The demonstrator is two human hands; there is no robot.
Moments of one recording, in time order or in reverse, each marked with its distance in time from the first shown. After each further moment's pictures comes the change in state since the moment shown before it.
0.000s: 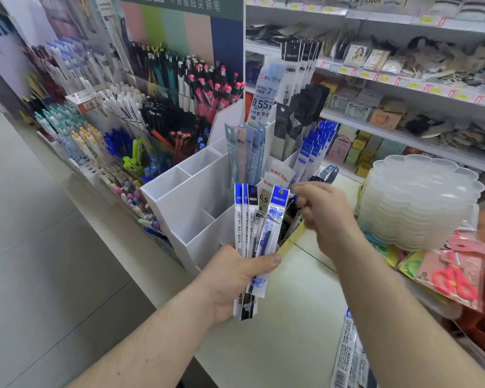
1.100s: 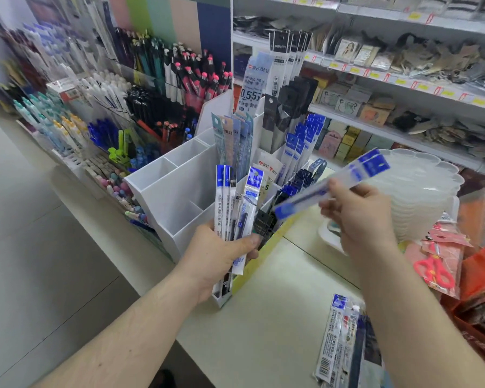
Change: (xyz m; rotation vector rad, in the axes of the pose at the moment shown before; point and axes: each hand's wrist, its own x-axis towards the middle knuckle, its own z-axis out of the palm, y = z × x) left_hand 0.005 0.006 -0.005 0.208 0.183 0.153; right_hand -0.024 -0.004 -0.047 0.244 0.250 -0.067
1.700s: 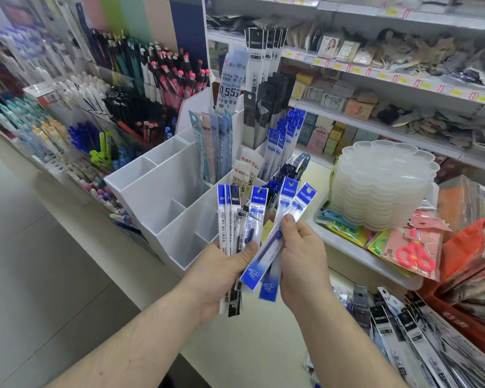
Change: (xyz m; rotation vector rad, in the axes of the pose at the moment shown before) left_hand -0.017 -0.022 0.025 -0.108 -0.168 -0.149; right_hand -0.081 0.043 0.026 0.176 -0.072 0.237
